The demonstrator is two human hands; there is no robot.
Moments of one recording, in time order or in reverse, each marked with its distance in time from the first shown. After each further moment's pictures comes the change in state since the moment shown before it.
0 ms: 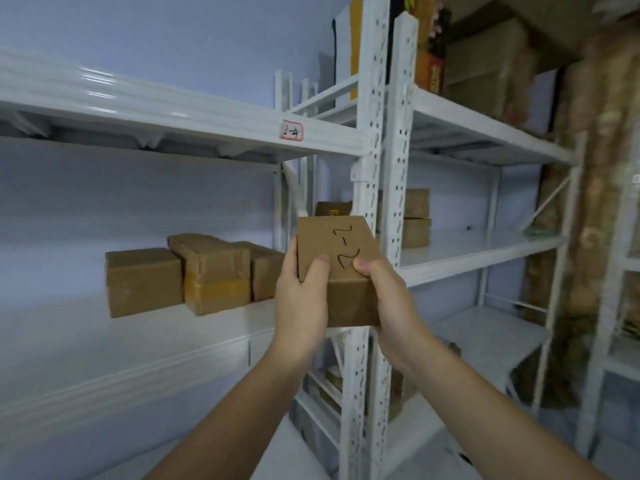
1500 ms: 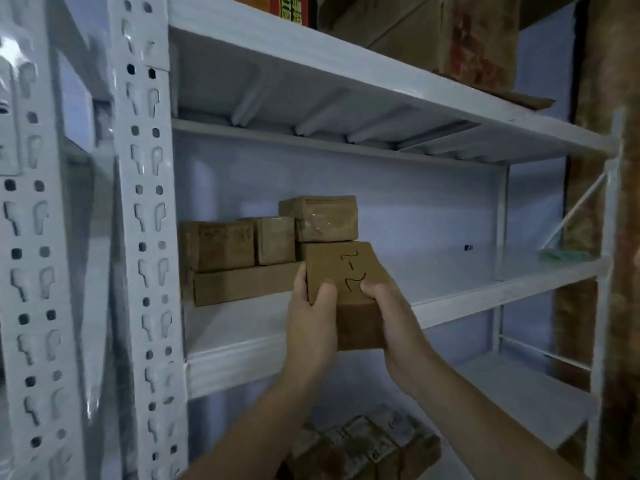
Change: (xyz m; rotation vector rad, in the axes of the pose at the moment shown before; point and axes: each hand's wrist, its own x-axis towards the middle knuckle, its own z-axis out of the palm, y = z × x) left_hand 0.206 -0.263 0.382 0.152 0.068 -0.011; right_hand 0.322 0.091 -0.388 0.050 -0.082 -0.019
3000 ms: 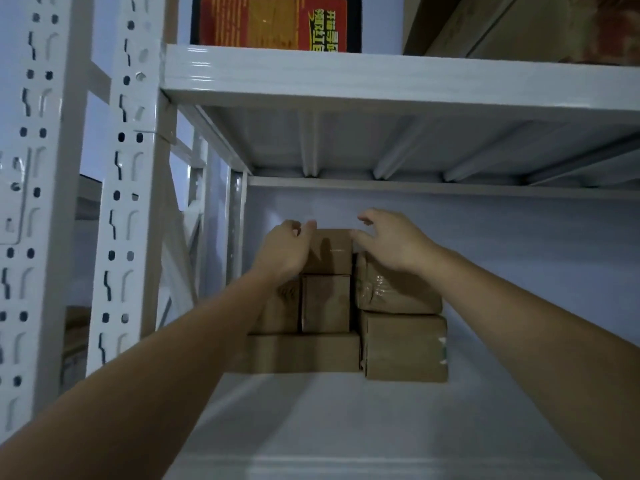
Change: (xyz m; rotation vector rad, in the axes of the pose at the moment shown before) left_hand 0.255 0.055 -0.051 0.991 0.355 0.151; right_hand 0.301 -0.077 0.042 -1.051 -0.384 -0.692
